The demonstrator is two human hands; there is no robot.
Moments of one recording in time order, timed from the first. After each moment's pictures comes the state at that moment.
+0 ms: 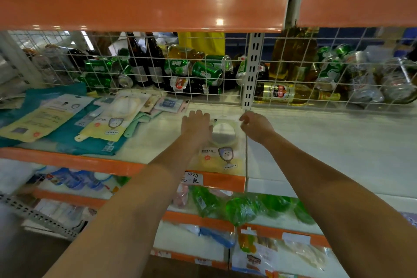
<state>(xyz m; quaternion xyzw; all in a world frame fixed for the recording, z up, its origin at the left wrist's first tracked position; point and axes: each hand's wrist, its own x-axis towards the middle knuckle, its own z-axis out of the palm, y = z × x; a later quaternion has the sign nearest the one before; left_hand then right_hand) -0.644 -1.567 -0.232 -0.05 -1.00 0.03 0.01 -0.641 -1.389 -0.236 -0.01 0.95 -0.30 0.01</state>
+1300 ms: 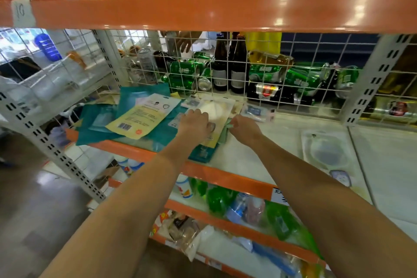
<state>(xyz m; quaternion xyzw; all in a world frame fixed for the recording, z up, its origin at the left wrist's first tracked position) -0.648 -1.836 -0.212 0.02 -1.00 0.08 0.01 -0.683 -1.683 -0.241 -0.10 0.95 -0.28 0.05</state>
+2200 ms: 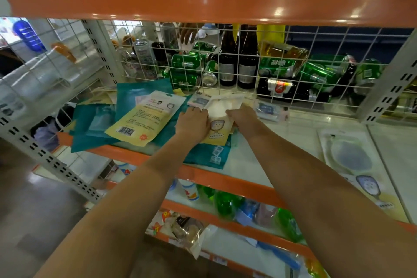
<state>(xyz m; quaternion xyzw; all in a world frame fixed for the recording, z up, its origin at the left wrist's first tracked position) -0.678 -1.881 -0.230 0.00 -1.00 0.05 0.04 -0.724 -1.749 -0.229 0.14 0.80 -0.57 0.10</state>
